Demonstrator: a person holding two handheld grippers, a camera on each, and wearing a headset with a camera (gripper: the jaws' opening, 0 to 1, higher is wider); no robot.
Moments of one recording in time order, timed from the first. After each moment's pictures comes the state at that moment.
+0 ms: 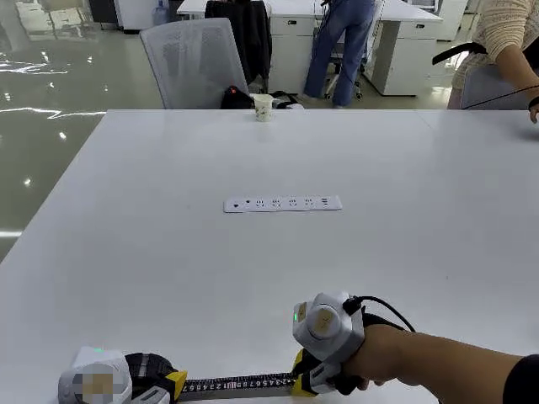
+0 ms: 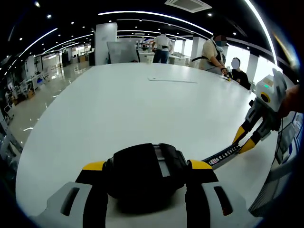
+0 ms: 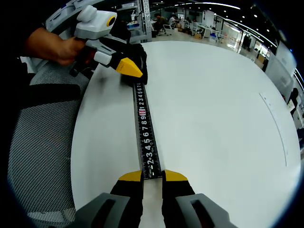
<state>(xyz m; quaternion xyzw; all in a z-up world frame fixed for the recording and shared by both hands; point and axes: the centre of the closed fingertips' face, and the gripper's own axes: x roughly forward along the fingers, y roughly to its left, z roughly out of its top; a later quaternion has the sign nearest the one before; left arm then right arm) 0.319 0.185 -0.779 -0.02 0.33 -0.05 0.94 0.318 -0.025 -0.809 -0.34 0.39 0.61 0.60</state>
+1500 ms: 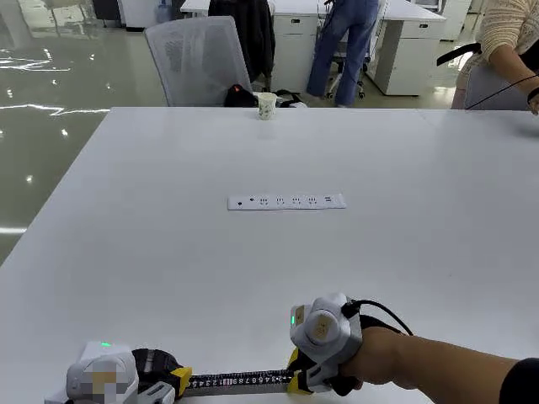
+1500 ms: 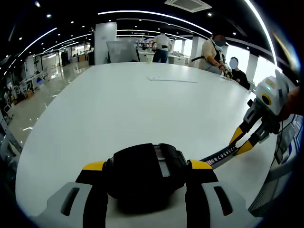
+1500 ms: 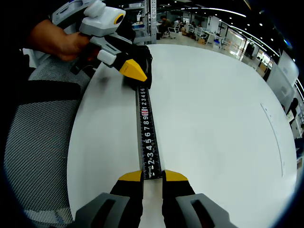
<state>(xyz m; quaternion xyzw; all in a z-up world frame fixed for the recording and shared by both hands) 0.320 0.187 -0.779 -0.02 0.33 -0.05 0.94 0.316 -0.012 -0.809 -0.36 0.36 0.62 0.60</state>
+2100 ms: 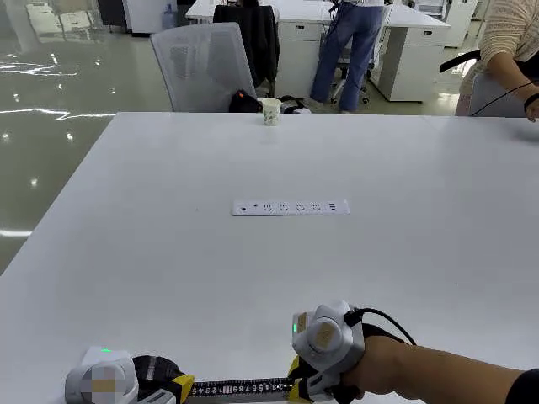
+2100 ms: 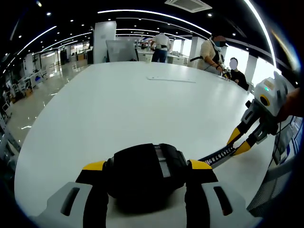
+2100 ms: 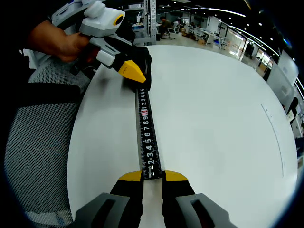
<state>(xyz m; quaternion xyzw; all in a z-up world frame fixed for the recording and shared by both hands) 0.319 0.186 -0.780 -0.03 0.33 -0.06 0.94 0.316 -0.009 -0.809 -0.35 0.36 0.63 0.60</state>
